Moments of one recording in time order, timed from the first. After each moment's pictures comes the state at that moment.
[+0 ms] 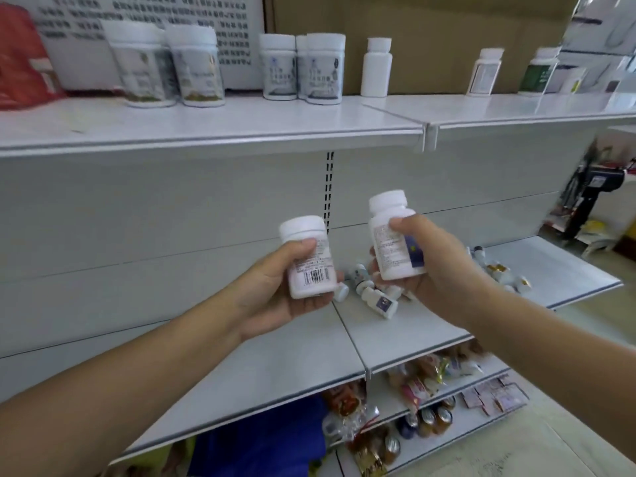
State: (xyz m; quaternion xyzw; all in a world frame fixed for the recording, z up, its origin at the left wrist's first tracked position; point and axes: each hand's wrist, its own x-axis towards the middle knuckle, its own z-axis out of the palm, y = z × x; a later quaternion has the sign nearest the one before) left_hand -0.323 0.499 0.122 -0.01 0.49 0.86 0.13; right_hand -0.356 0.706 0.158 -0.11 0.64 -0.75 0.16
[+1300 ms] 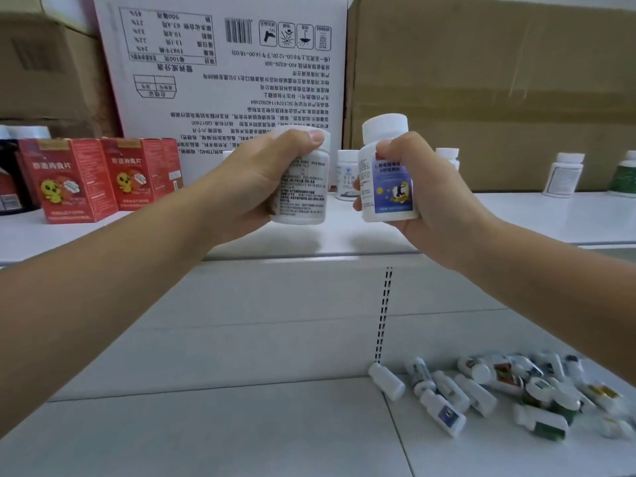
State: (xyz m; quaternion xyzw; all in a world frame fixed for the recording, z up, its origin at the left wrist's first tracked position) left_hand -0.332 0.434 0.324 0.09 0.72 0.66 -0.20; right_hand -0.400 0.602 0.313 -0.33 0.59 -0.73 0.10
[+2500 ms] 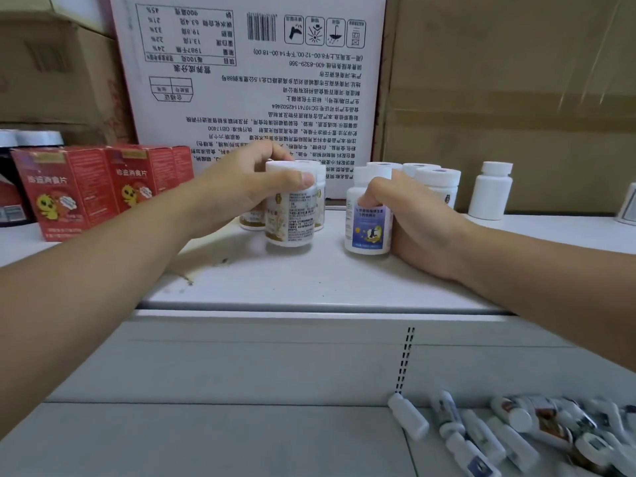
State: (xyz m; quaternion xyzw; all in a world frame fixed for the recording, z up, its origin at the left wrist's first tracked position) left_hand -0.380 0.347 0.327 0.01 0.84 0.49 -0.23; right_hand -0.481 0.543 0.308 -0.36 0.60 -0.68 0.21
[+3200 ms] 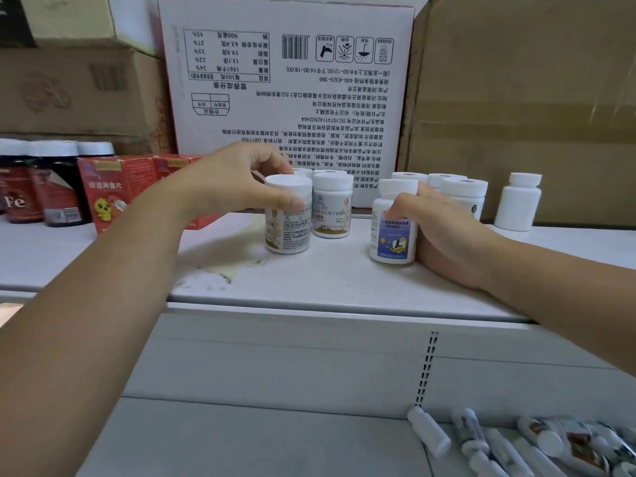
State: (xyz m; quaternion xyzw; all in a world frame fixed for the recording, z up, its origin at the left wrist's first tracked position) left_hand -0.344 0.325 0.346 -0.05 0.90 0.37 -0.23; right_hand -0.476 0.545 0.304 -0.38 0.61 -0.67 0.20
